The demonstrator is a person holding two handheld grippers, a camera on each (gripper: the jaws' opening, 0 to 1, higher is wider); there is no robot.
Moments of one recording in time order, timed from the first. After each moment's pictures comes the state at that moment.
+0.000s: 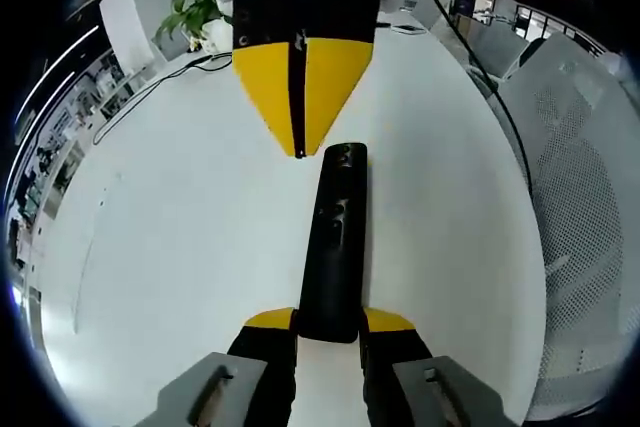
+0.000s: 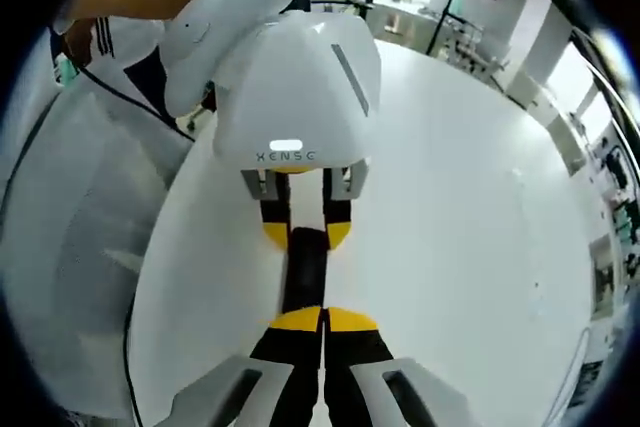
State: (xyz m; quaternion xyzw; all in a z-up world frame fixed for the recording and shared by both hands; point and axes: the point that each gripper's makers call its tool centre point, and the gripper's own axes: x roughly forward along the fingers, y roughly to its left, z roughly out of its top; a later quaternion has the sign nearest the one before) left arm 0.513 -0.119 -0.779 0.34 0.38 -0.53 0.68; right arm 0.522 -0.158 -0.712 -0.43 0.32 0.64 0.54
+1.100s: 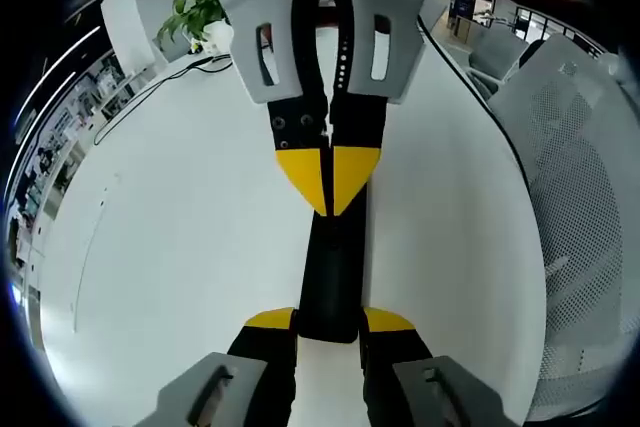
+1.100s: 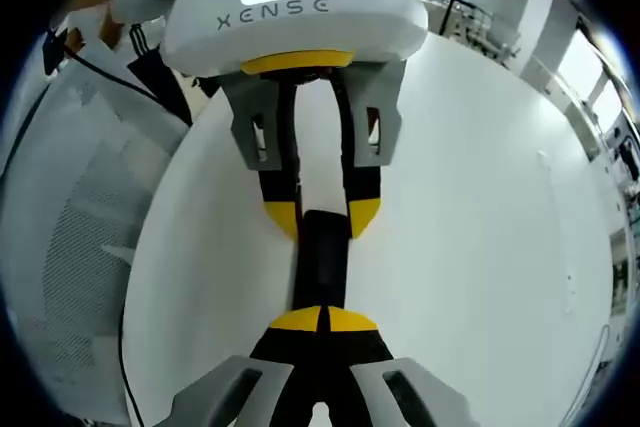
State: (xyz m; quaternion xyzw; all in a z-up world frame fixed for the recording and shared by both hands) left arm 0.512 -0.121 -0.777 0.33 0.38 -0.53 0.68; right arm 0.510 -0.159 -0.757 -0.43 0.35 0.65 0.52
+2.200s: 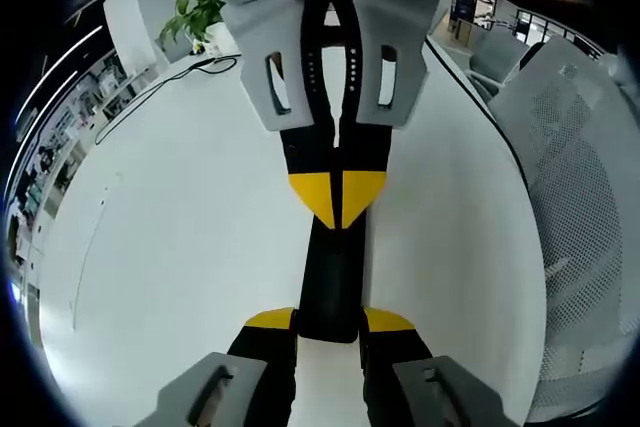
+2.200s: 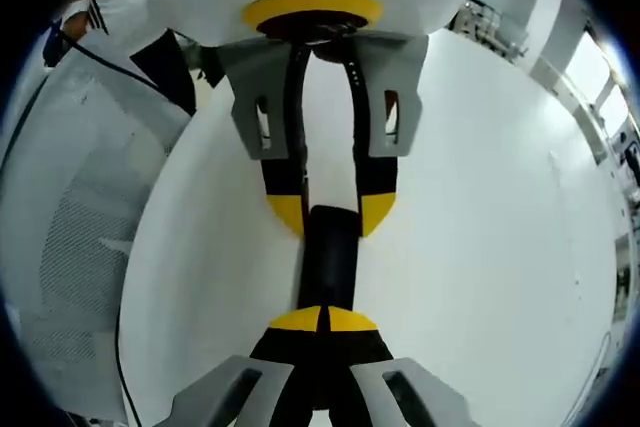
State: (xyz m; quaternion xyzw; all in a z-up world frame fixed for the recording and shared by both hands) left arm 0.511 -0.119 -0.778 0.33 0.38 -0.53 0.68; right arm 0.507 -0.156 -0.767 -0.43 0.36 0.66 0.50
